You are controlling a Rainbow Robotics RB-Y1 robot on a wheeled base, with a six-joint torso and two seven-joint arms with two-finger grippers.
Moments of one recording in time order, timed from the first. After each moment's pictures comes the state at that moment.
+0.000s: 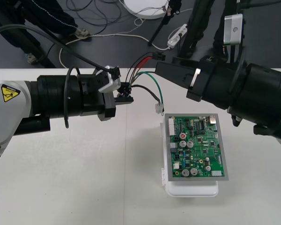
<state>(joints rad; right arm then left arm) -0.47 -1.21 0.64 -2.24 0.34 -0.09 -0.44 -0.34 0.55 -0.18 -1.94 -1.74 -1.03 0.39</state>
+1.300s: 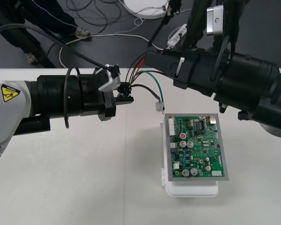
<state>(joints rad) -0.63 -1.15 0.75 -2.13 0.34 -0.07 -0.44 -0.34 0.55 -0.18 -1.94 -1.74 -1.03 0.42</state>
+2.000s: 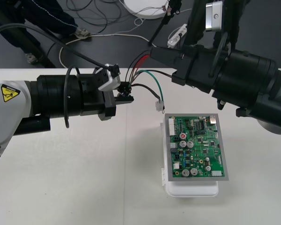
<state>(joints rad) -0.65 -1.14 0.75 -2.12 0.34 -0.07 -0.44 -0.34 0.55 -0.18 -1.94 -1.74 -1.02 0.42</state>
